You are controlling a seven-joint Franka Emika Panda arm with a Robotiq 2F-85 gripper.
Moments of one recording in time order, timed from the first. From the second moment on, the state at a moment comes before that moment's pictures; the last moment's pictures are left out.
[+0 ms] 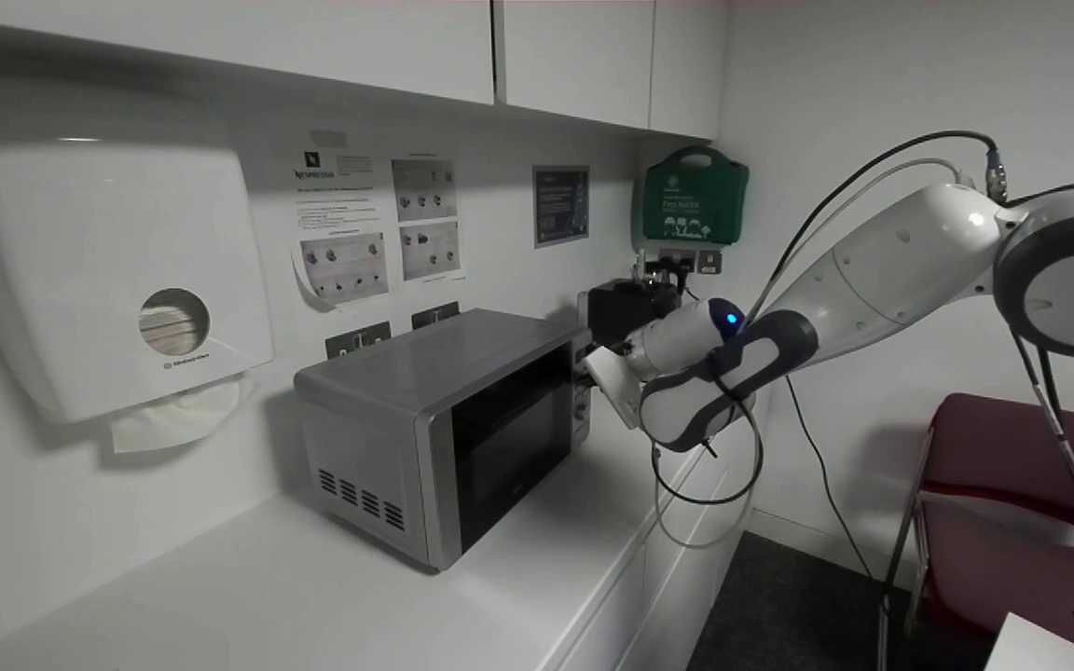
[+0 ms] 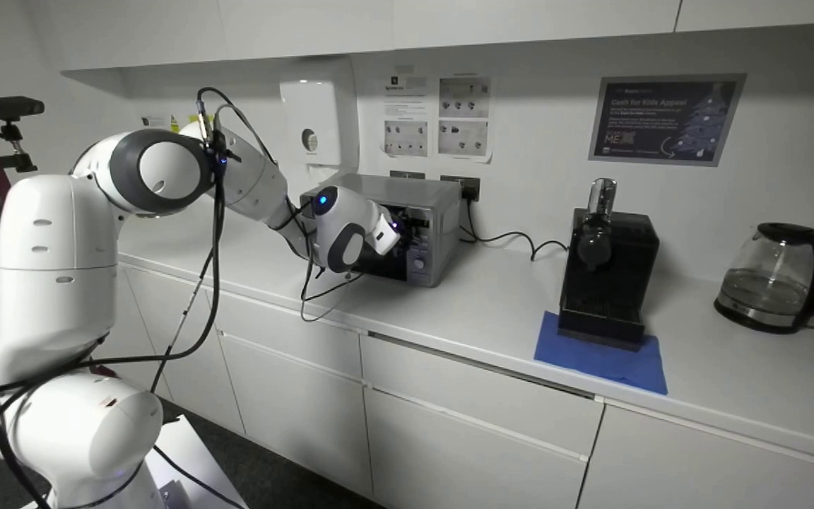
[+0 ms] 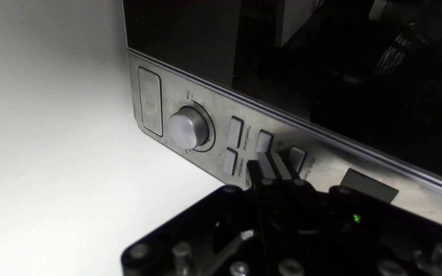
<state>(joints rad) 0.50 0.36 -0.39 -2.07 0.17 3.40 1.29</state>
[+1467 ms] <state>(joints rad) 0.52 0.28 -0.43 -2.16 0.16 3.40 1.24</state>
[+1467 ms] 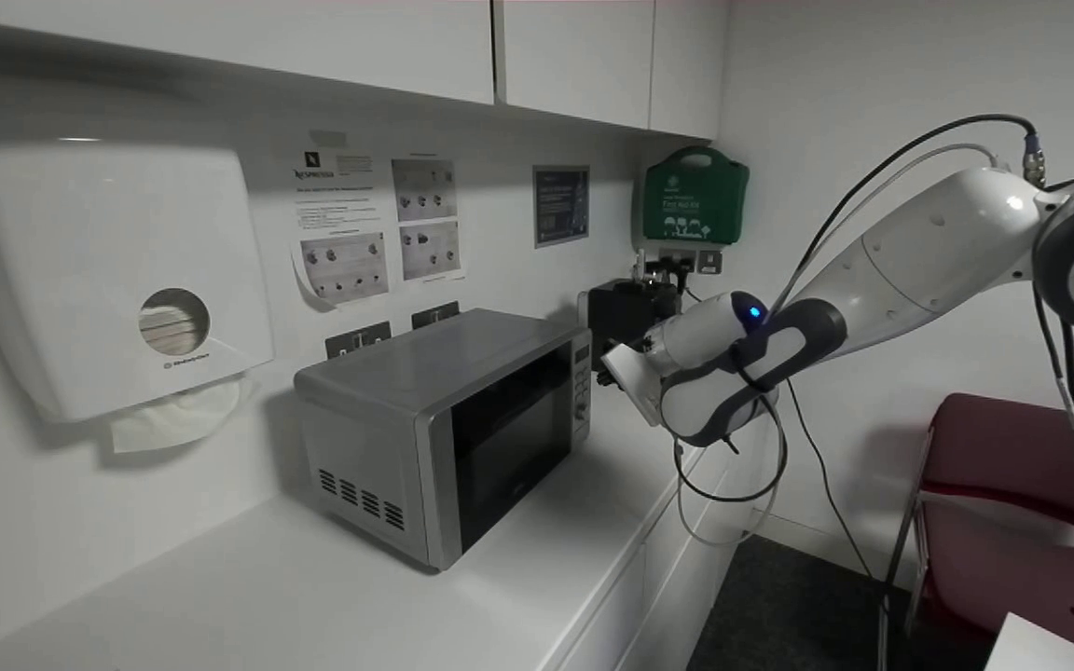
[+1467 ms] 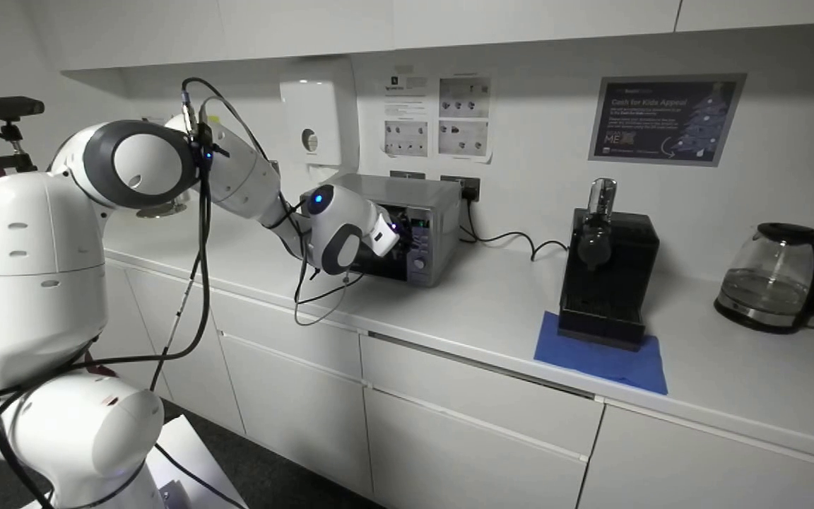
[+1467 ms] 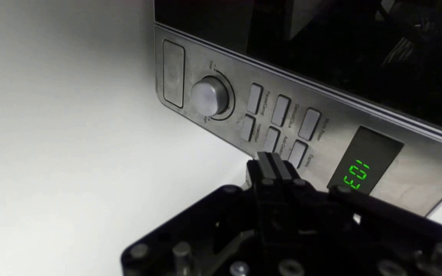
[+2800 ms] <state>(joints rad) 0.55 0.31 -0.44 -2.15 0.16 3.40 1.24</state>
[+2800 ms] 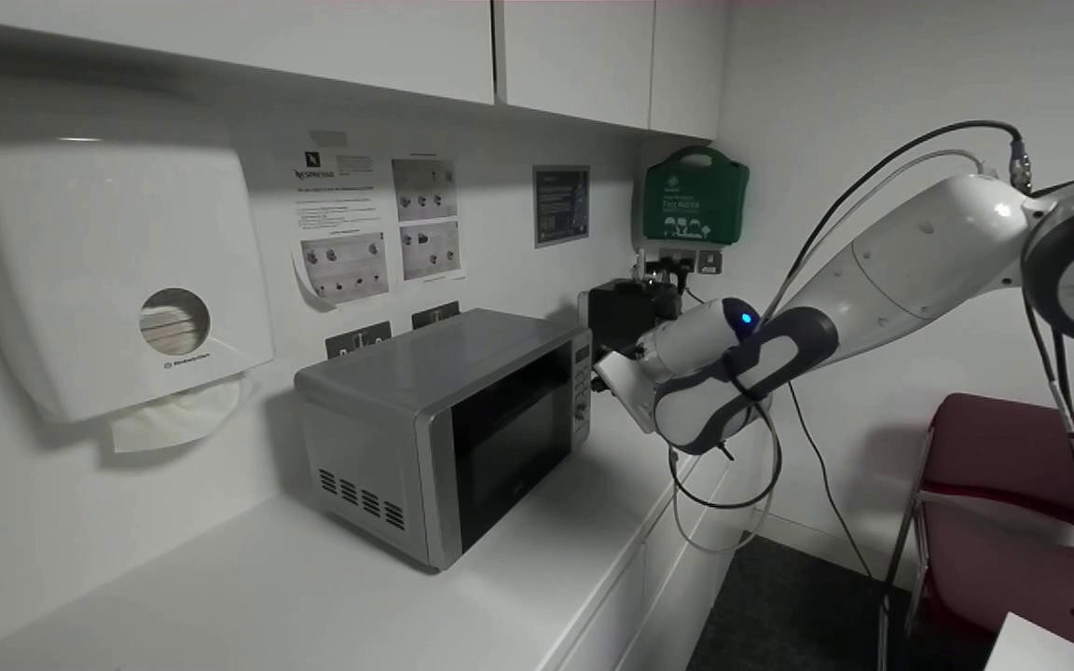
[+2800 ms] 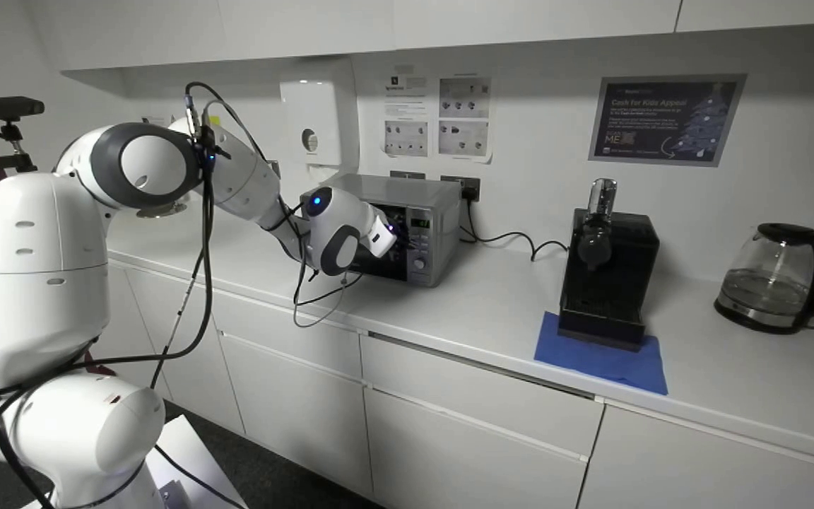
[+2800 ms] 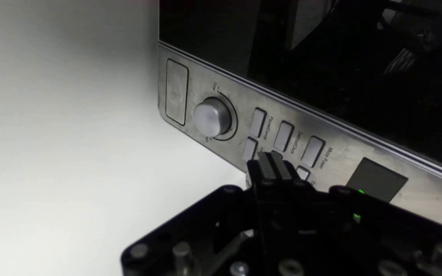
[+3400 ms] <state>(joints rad) 0.55 0.35 -0.45 -2.11 0.16 3.40 1.24</state>
